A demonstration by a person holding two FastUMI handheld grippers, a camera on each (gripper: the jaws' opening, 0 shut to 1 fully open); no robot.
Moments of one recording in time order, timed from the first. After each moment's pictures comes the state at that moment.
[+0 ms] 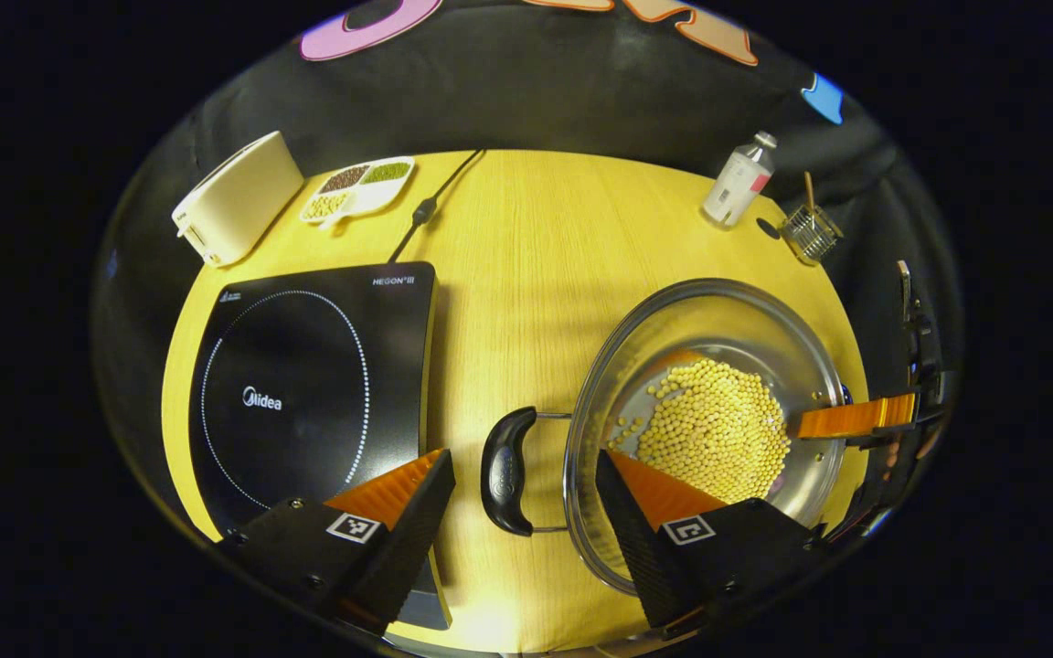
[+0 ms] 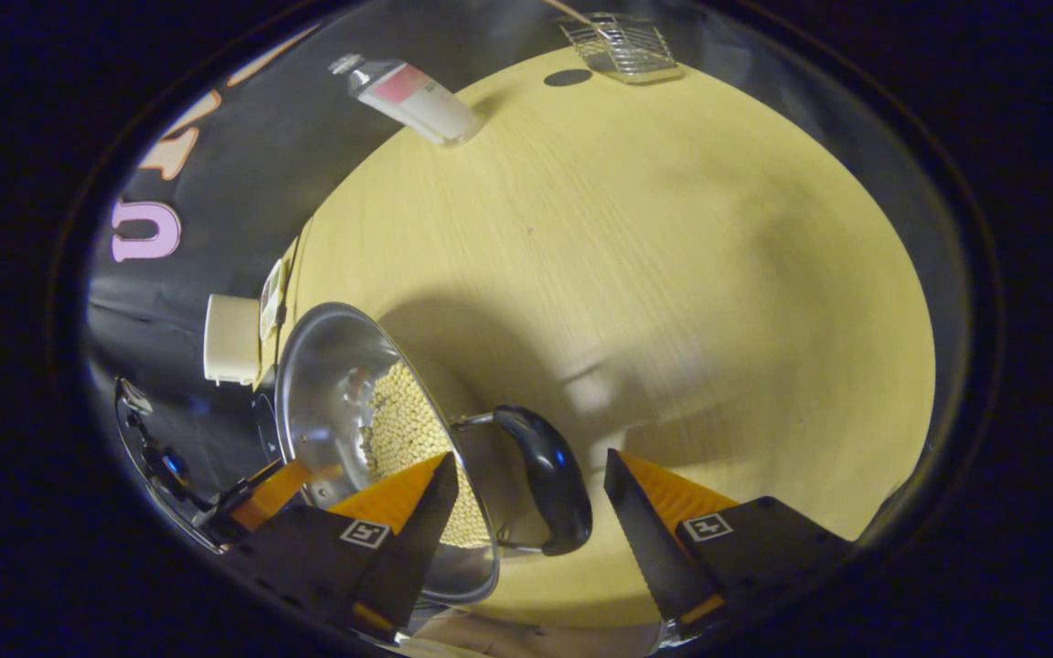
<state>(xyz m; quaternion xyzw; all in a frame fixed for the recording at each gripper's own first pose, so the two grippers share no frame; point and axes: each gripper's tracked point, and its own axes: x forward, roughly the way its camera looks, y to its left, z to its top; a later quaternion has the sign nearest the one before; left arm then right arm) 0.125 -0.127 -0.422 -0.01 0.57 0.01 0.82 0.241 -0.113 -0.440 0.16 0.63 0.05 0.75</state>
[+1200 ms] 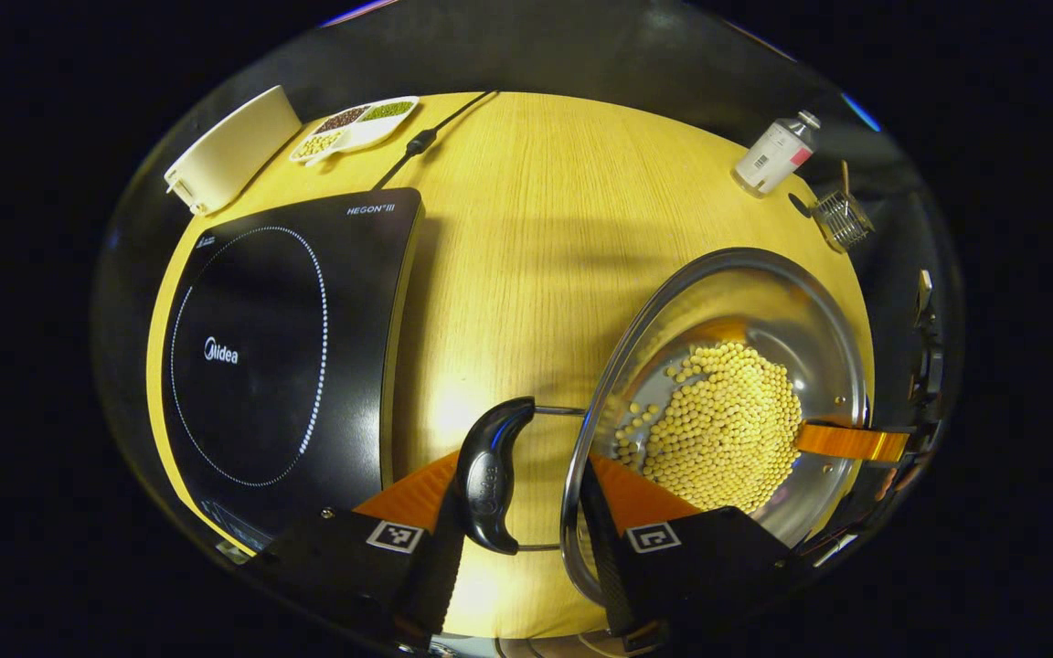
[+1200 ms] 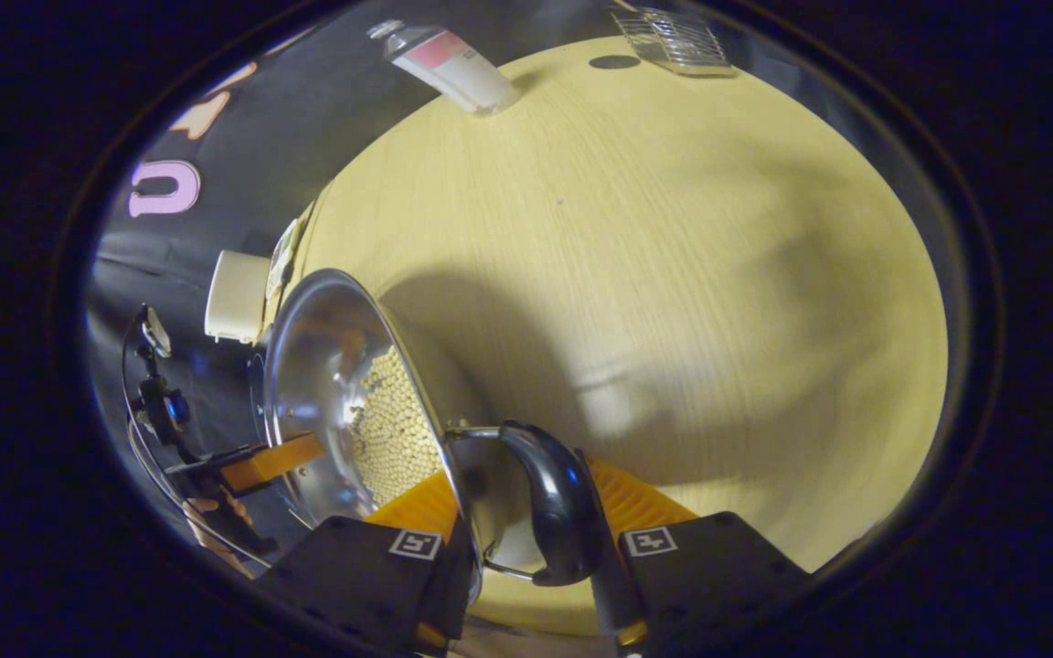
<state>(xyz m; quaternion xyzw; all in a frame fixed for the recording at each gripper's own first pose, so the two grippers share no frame) 0.103 -0.136 -0.446 -0.05 0.63 0.03 0.78 0.235 -0.110 -0.457 0.12 0.64 0.11 0.75</state>
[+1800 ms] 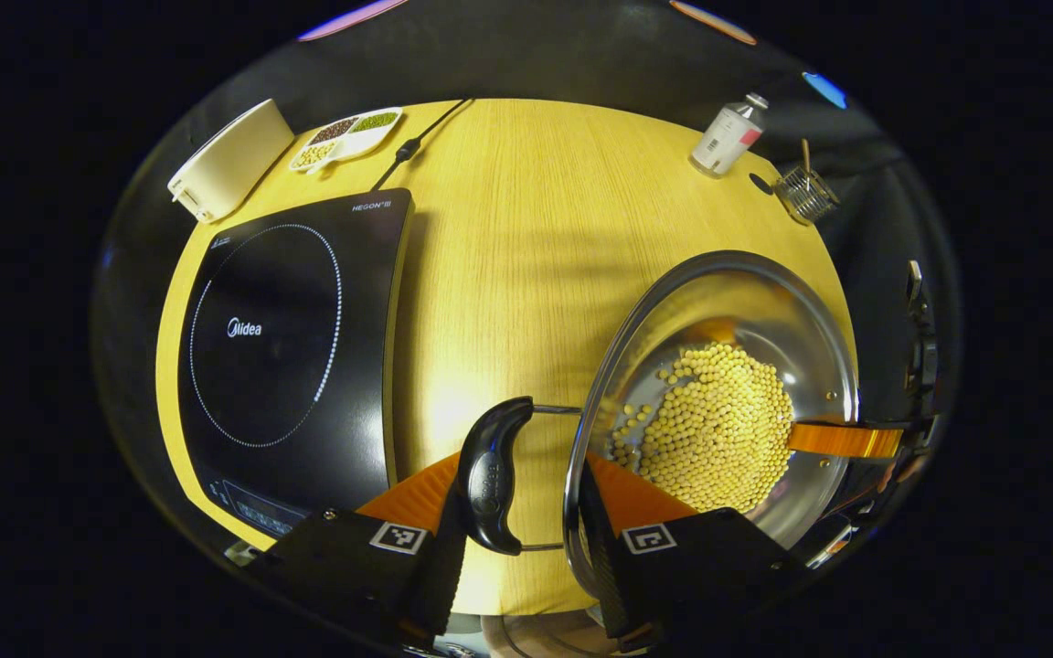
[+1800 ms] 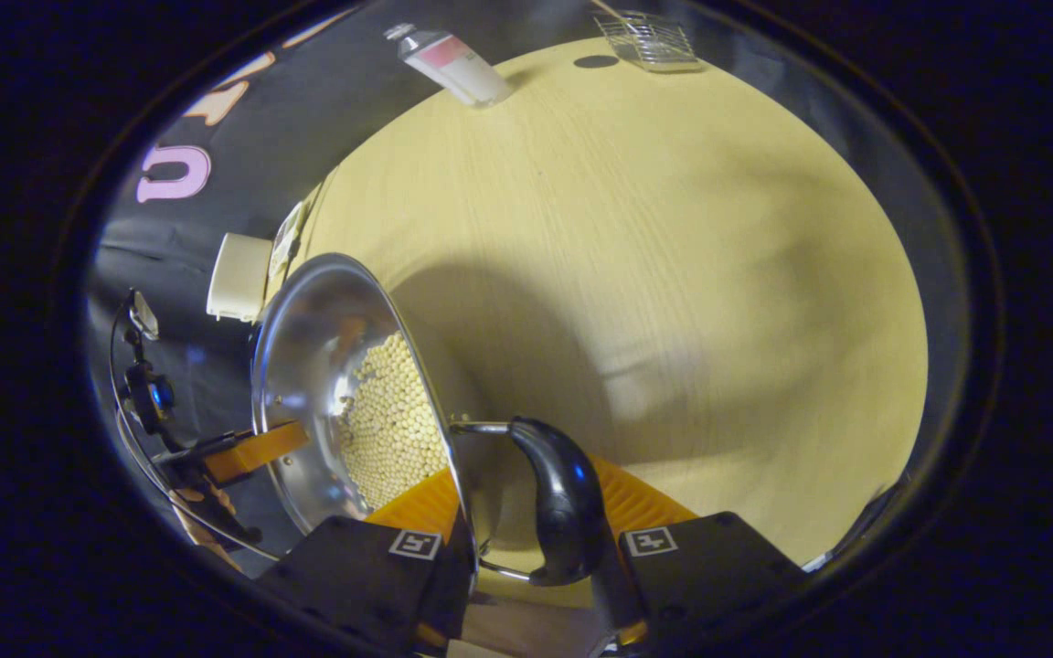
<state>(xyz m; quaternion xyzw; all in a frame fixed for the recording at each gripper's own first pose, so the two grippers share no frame) 0.064 -0.147 -0.412 -0.02 0.63 0.00 0.77 0.177 -0.130 -0.429 0.11 0.65 0.10 0.75</state>
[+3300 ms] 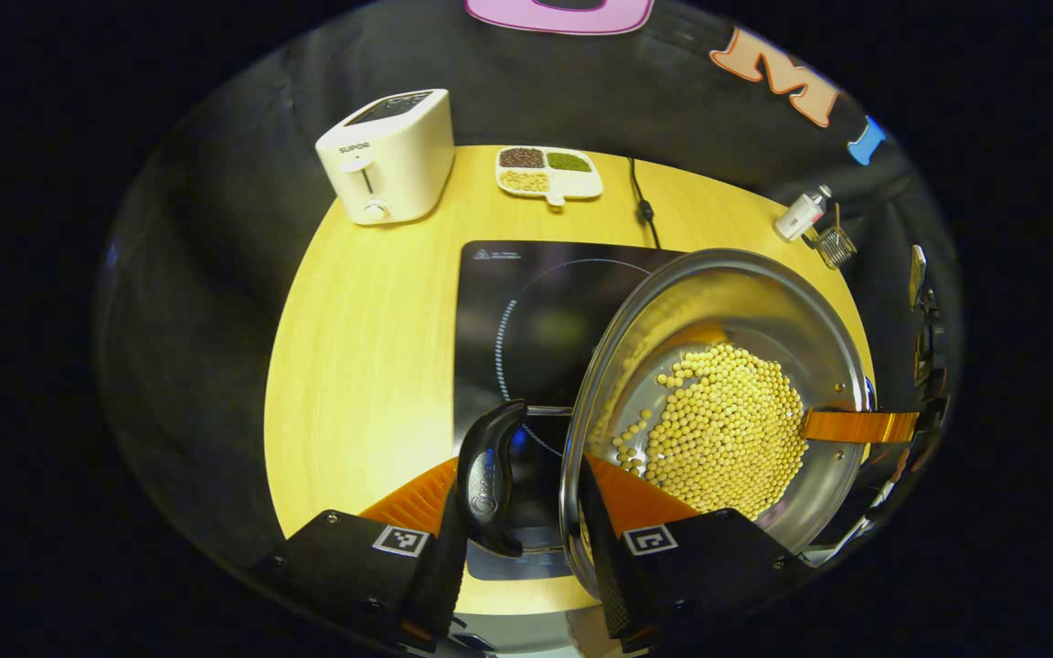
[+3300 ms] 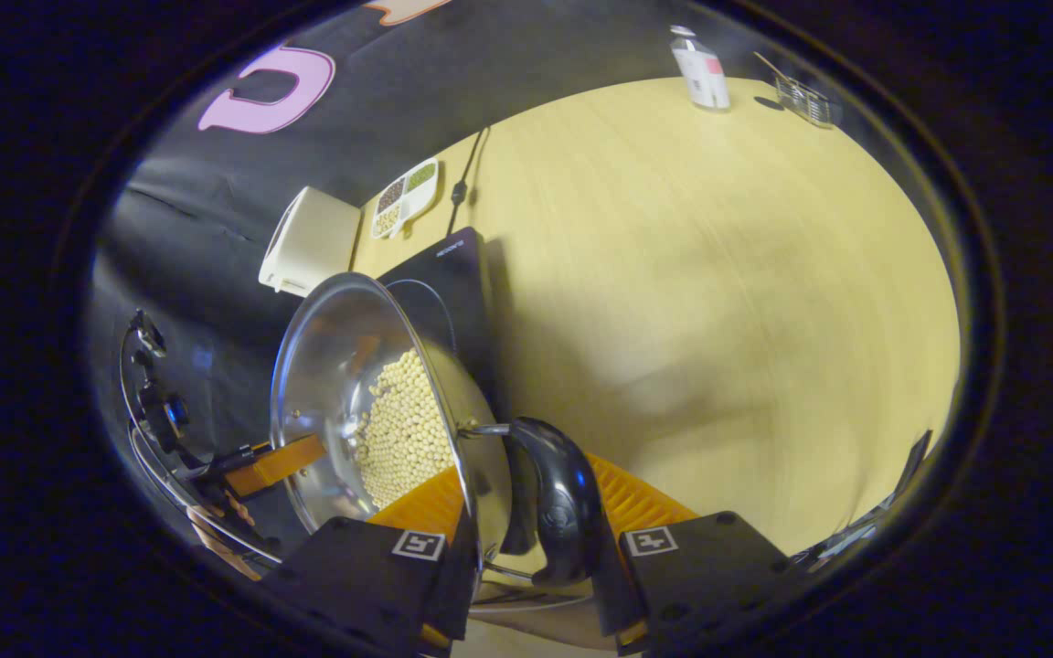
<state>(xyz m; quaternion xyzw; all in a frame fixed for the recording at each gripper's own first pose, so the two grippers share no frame) 0.058 0.165 -0.344 -0.02 0.57 0.01 0.82 0.123 0.201 -0.396 0.12 0.59 0.11 0.79</state>
